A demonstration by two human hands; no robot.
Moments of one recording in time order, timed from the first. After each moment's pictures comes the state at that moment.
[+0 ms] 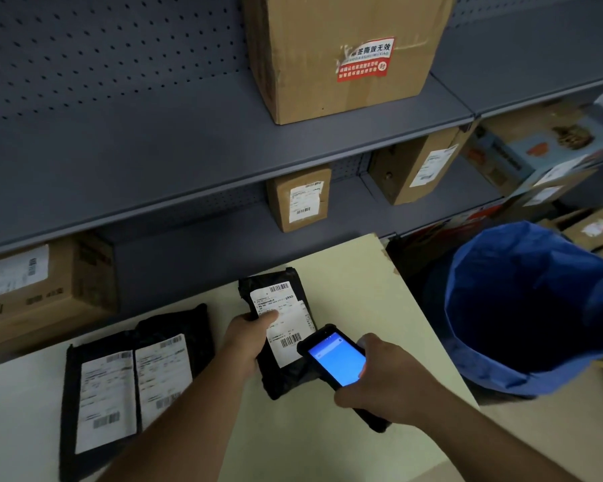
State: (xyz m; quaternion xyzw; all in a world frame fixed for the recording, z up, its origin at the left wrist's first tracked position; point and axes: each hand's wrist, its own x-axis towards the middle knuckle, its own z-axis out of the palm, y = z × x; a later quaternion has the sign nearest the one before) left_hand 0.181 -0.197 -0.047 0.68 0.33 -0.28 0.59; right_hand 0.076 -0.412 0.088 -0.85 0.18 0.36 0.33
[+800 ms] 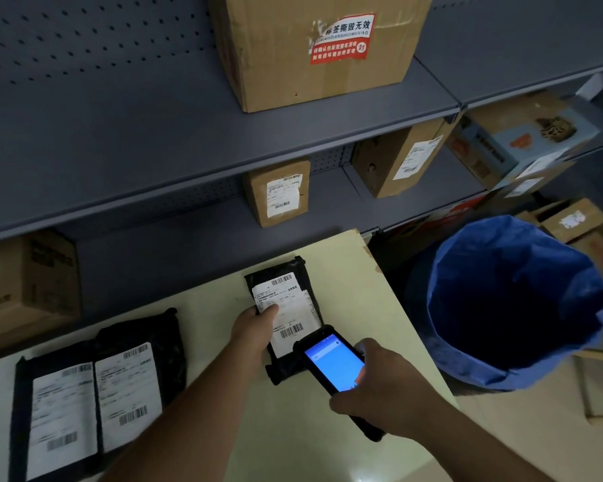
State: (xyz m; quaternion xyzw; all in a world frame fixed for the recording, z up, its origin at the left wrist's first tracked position) left_hand 0.204 -0.257 -0.086 0.72 0.30 -0.33 0.53; right_hand 0.081 -0.446 0.067 -0.86 0.21 0.35 0.32
